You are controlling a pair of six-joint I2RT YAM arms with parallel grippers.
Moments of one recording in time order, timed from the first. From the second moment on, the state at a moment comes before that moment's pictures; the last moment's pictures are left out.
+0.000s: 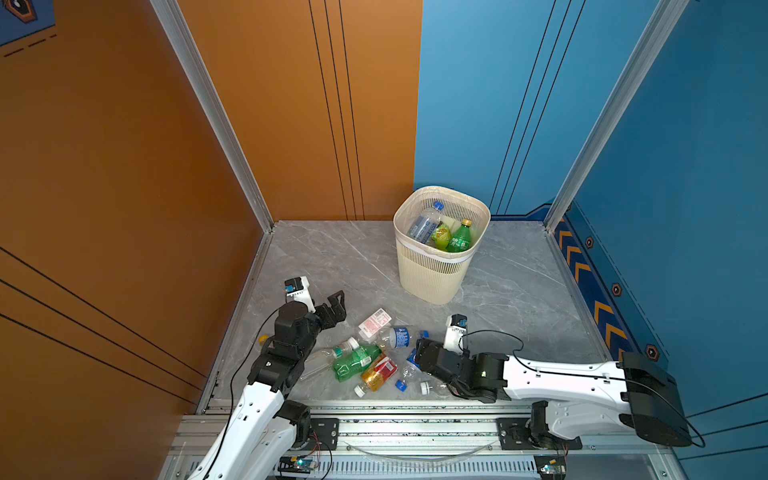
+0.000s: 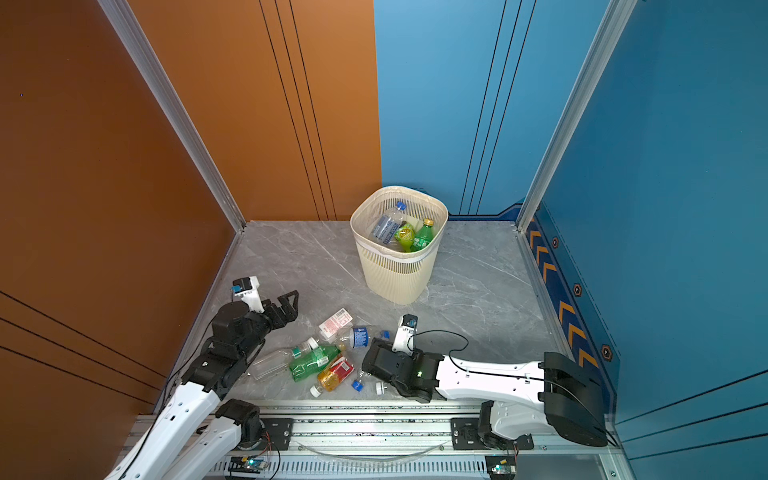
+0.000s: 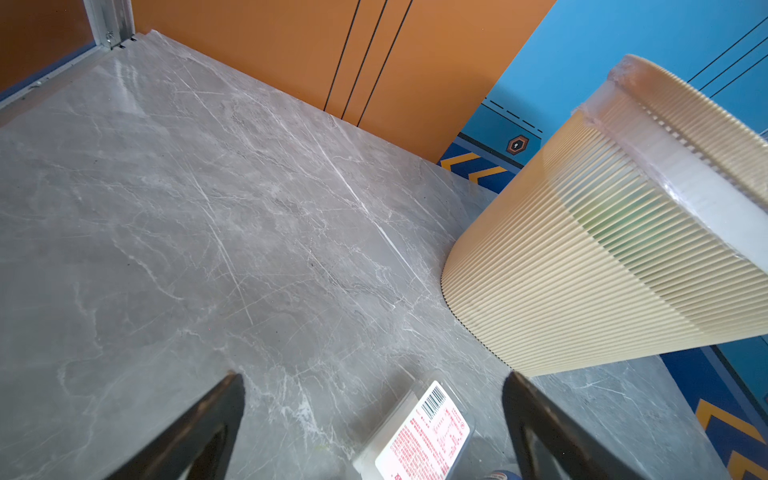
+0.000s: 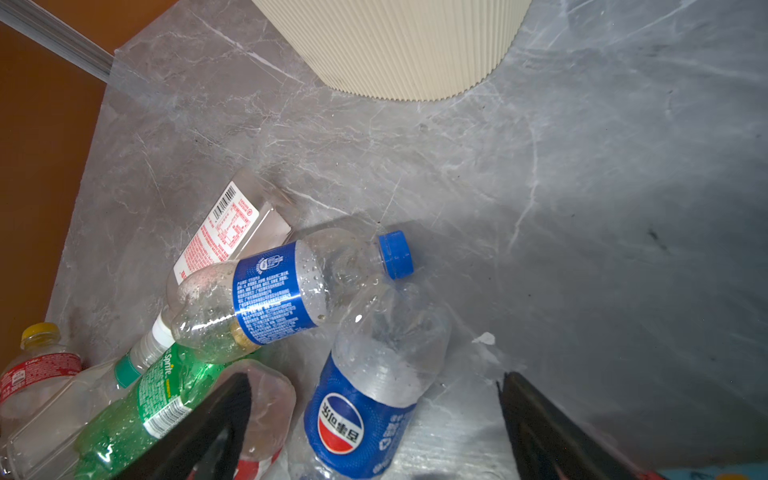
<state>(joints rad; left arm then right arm) -0.23 0.65 0.48 -0.20 -0.05 -0.53 1.26 1.34 0.76 -0.42 0.60 1.35</state>
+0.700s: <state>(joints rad) -0.16 0.62 0.47 -0.21 0.03 -0.56 1.18 1.61 0.84 -0.32 0.48 1.44</state>
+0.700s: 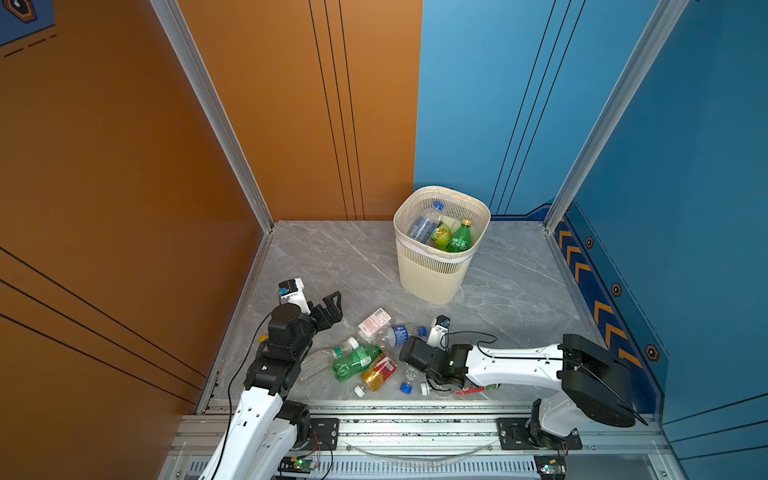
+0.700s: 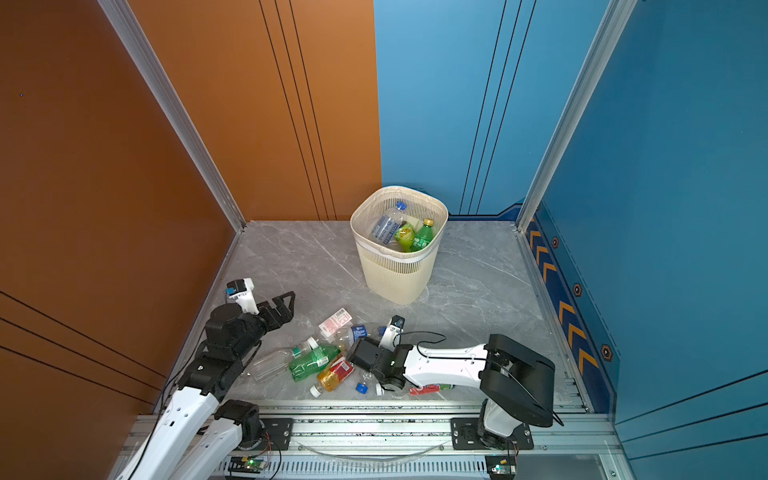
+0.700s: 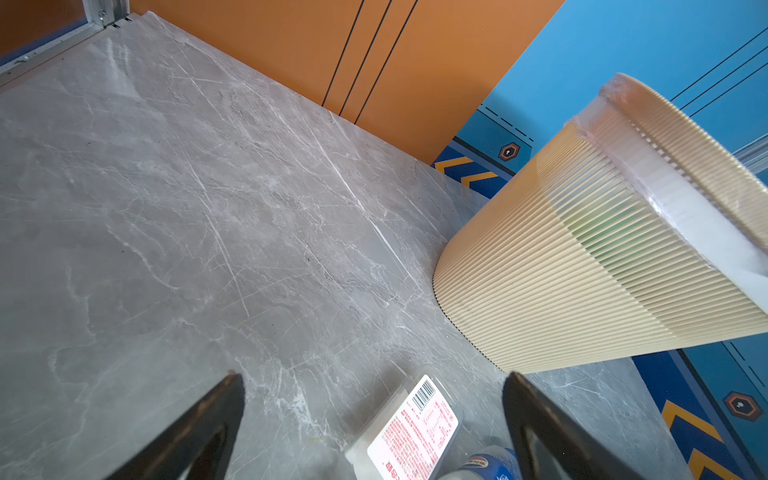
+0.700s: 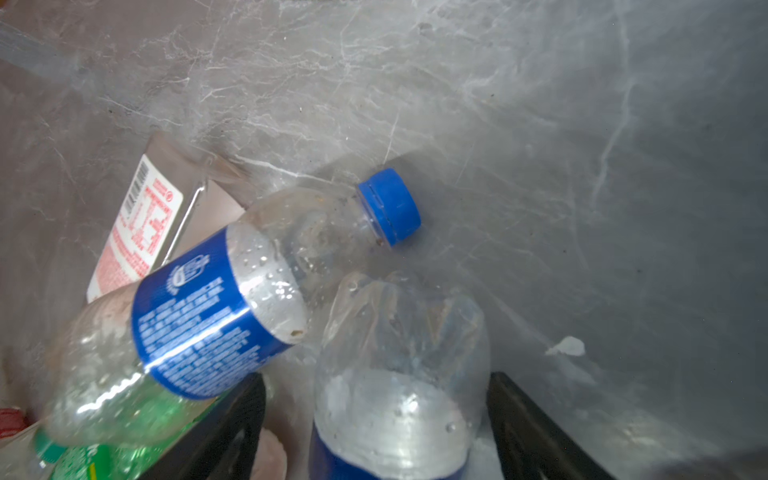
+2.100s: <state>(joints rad) -0.13 0.71 0.46 -0.21 0.09 -0.61 0.67 0.86 0.81 -0.43 0.70 0.90</state>
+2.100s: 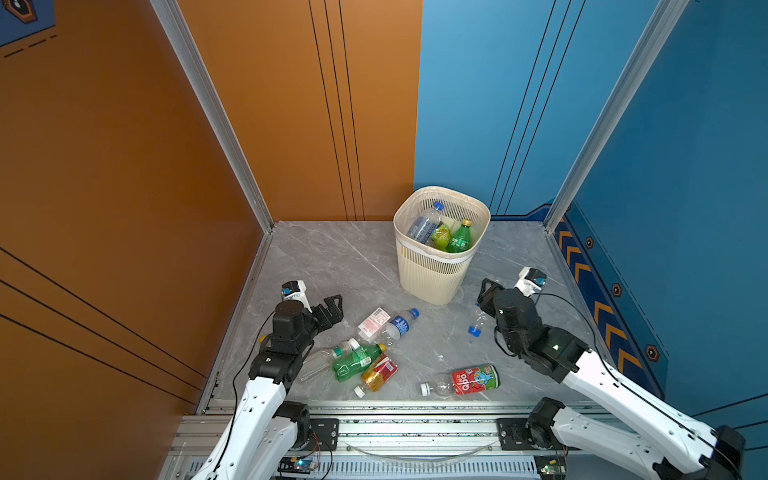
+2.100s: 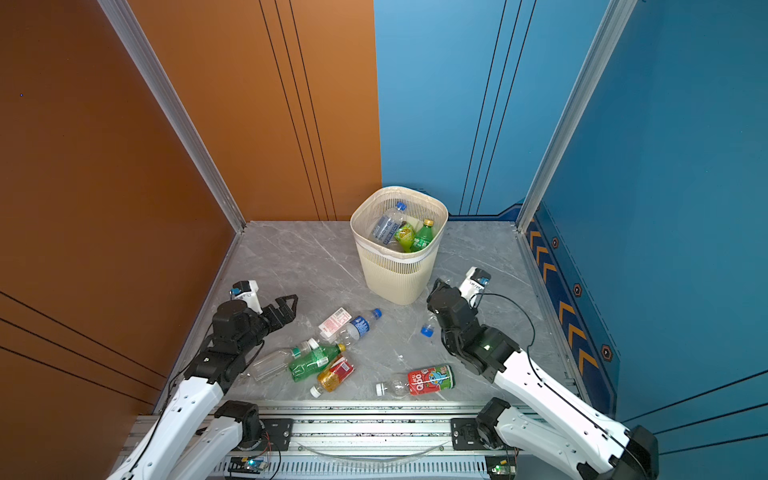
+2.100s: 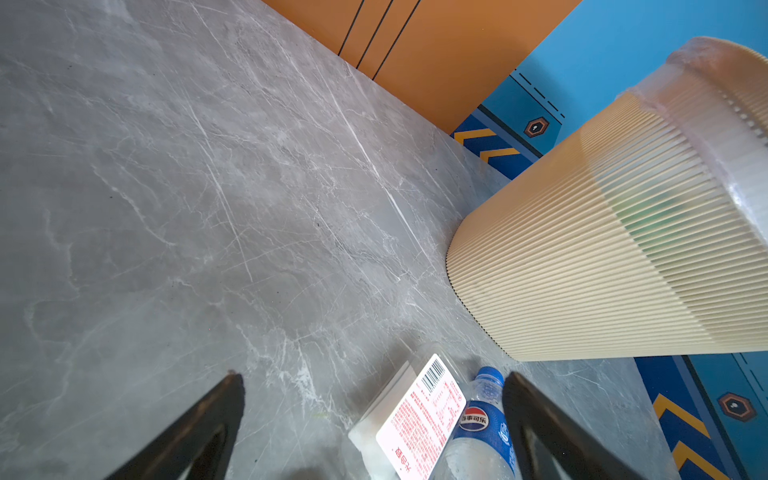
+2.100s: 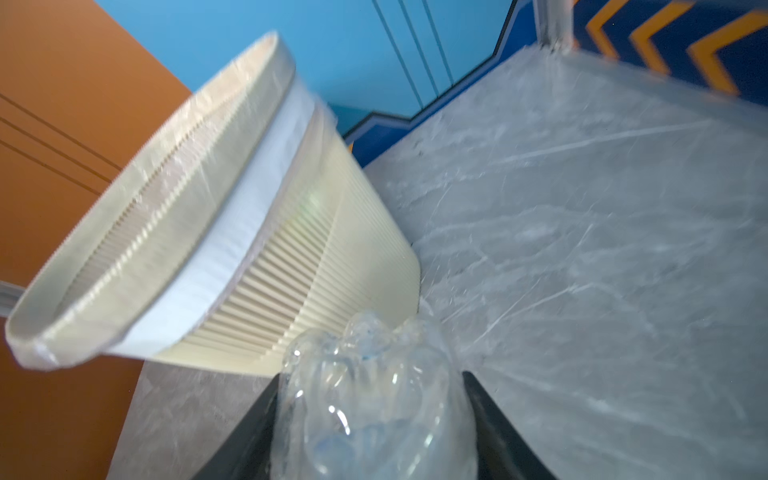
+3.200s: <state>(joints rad) -0.13 0.71 0.46 -0.24 0.09 -0.62 0.42 1.61 1.72 -0.21 0.40 0.31</state>
